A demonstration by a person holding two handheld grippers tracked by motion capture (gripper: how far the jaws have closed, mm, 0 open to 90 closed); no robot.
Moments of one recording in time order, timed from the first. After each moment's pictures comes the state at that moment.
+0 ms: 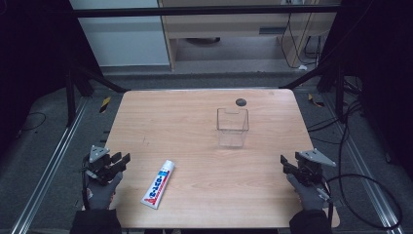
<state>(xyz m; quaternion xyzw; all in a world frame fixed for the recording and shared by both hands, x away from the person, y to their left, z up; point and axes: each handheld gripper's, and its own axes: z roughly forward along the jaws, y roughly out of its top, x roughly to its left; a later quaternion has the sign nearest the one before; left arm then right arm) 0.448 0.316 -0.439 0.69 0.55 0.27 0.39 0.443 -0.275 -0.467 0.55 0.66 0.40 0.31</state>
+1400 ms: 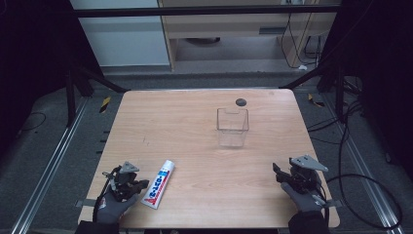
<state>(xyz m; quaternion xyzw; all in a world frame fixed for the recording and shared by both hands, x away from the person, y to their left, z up) 0.429 0.271 -0.472 0.83 0.46 0.11 0.30 0.426 -0.254 -0.467 0.52 0.70 0.38 0.29</state>
